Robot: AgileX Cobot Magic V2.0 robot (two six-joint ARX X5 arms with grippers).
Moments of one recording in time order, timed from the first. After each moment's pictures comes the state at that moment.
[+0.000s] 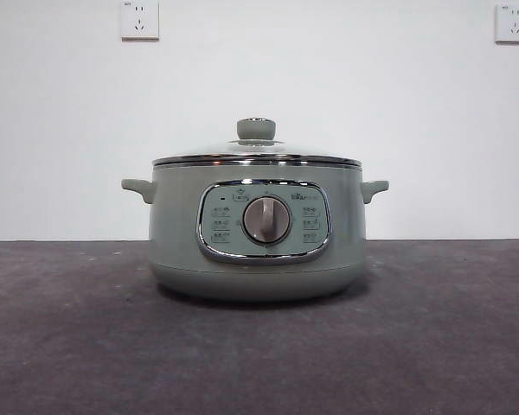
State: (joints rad) left arm -0.04 0.09 0.02 -0.04 -0.12 0.06; right arm 0.54 0.95 1.28 -1.21 0.37 0.20
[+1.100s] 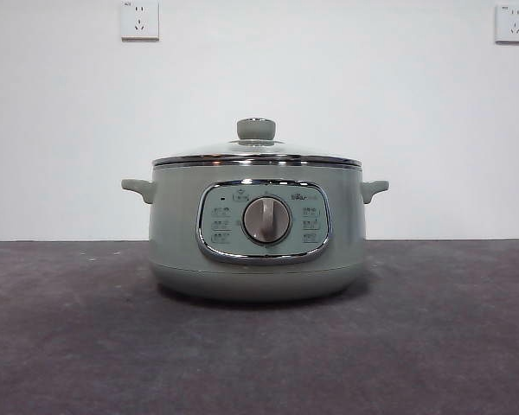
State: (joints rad) left arm 0.01 0.03 0.02 -0.17 0.03 0.09; right arm 0.54 0.95 1.28 -1.21 0.37 0.20
